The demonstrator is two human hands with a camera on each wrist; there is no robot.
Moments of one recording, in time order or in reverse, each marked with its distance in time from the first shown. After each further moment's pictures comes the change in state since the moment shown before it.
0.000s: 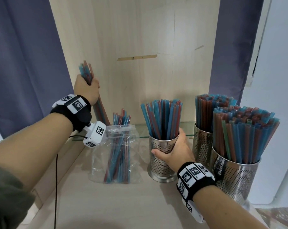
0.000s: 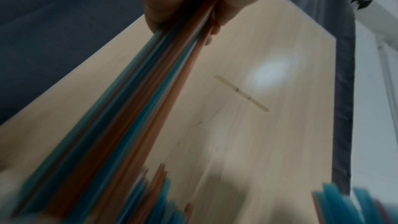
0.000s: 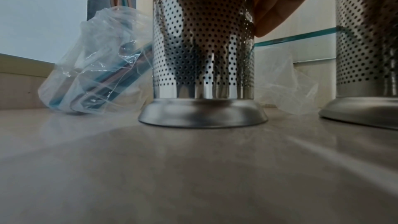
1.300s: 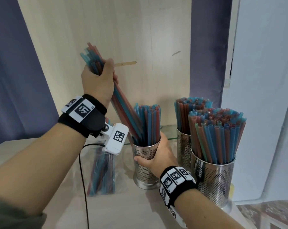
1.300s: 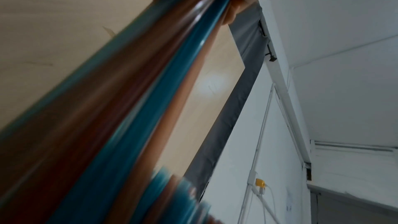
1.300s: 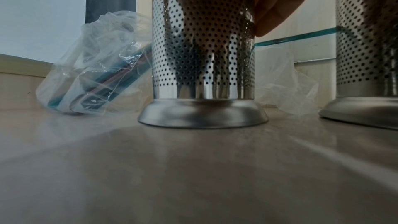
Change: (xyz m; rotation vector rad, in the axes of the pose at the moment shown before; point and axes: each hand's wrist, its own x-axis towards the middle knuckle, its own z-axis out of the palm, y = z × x) left_hand -0.075 0.115 0.048 -0.664 -0.082 0.092; right_hand 0.000 0.005 -0.002 0.040 -0.038 0.008
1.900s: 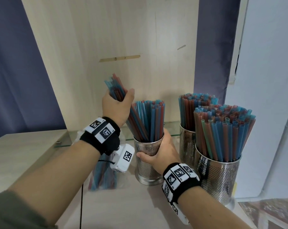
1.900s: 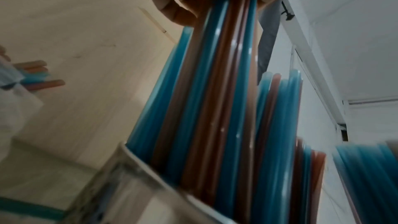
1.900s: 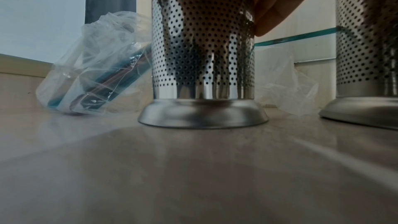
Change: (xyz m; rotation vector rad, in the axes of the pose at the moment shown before) left_hand -0.041 -0.069 -0.014 0.251 -0.068 -0.044; right_hand 0.000 0.000 0.002 -0.016 0.017 -0.003
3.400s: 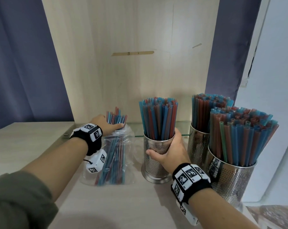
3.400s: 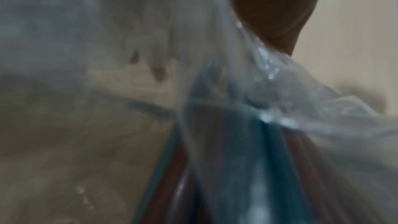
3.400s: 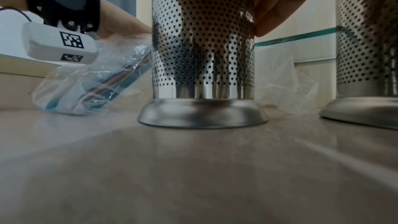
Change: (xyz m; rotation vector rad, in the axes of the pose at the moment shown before) left_hand 0.038 -0.118 -0.088 0.967 -0.474 -0.434; right_hand 0.002 0.003 0.003 0.009 0.022 -0.035
